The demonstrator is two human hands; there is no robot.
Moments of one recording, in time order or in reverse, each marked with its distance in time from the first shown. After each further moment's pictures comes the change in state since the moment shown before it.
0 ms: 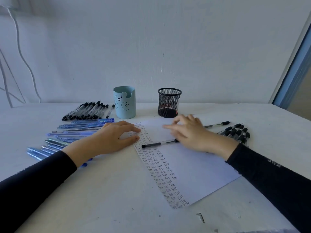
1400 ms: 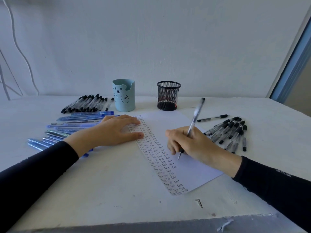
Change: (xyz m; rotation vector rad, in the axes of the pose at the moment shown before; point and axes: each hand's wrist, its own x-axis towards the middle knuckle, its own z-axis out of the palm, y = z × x) left_hand 0.000 0.009 -0.003 0.028 -0.120 -0.060; right_hand -0.055 -0.057 -0.008 1.054 0.081 0.080
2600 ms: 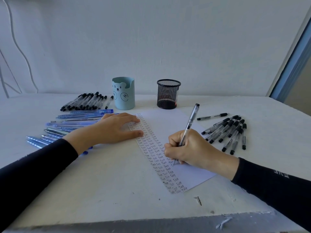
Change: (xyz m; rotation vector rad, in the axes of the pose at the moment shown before) left_hand 0.000 0.000 -0.001 -0.016 0.003 -0.016; right_hand -0.008 -0.003 0.008 -0.010 -0.052 0.104
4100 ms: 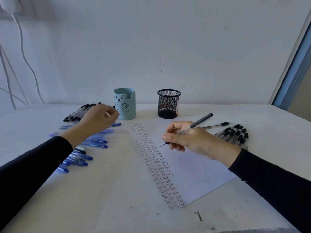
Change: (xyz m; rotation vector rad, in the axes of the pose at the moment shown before) left_hand 0.022 -0.042 -0.029 -0.143 0.483 -0.207; right_hand 0.036 -0.001 -0.034 0.093 -0.055 -0.022
